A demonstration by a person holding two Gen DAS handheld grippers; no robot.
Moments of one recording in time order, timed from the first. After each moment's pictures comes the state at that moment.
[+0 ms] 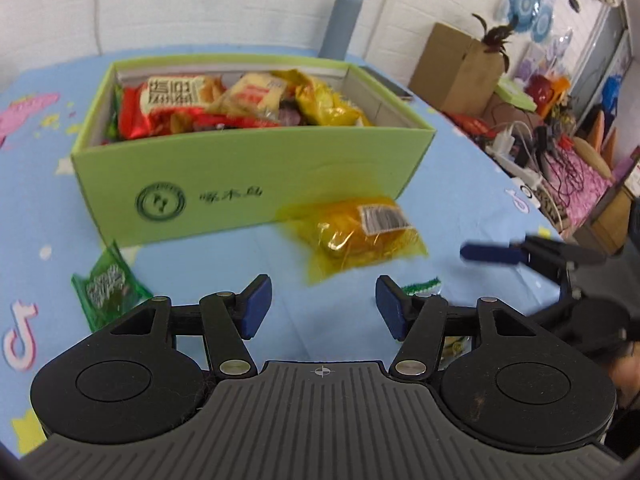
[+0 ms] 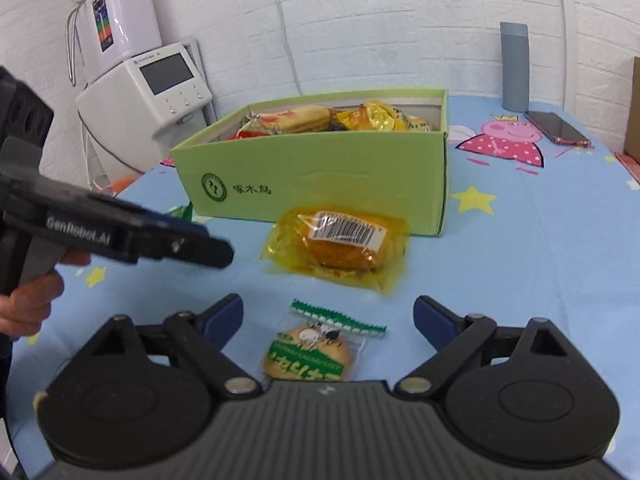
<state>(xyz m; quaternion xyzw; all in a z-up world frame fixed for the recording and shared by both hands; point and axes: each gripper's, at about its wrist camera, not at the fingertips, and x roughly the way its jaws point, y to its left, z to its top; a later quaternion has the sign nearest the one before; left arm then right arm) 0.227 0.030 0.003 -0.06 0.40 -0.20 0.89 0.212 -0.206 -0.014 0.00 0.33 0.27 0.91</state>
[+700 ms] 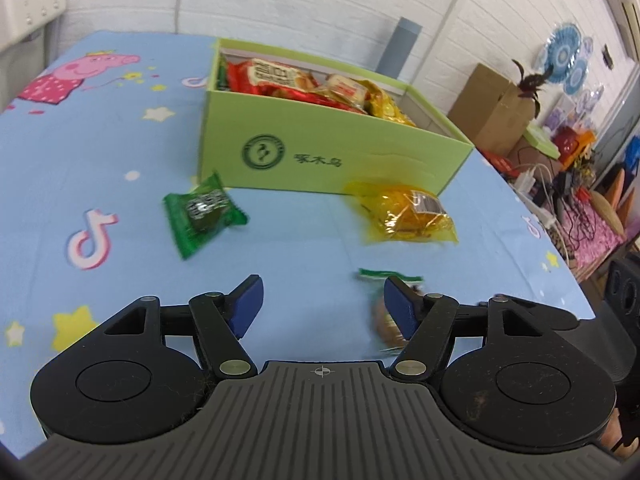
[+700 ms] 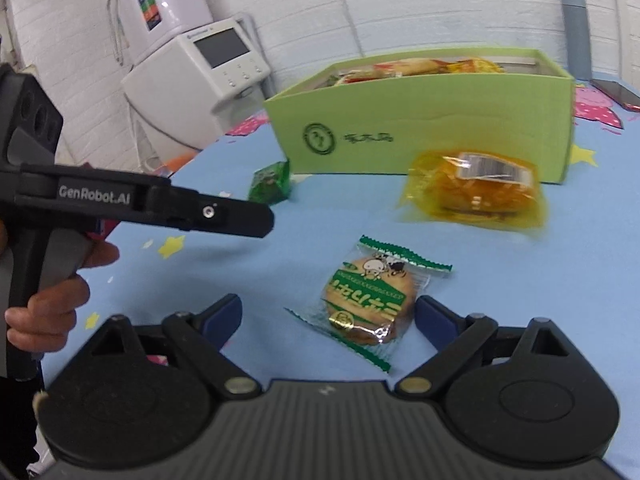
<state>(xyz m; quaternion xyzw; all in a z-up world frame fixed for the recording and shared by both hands) 0.169 0.095 0.000 -0.13 0.38 -0.14 0.90 0.164 -0.132 -0.033 0.03 0.36 0.35 0.87</state>
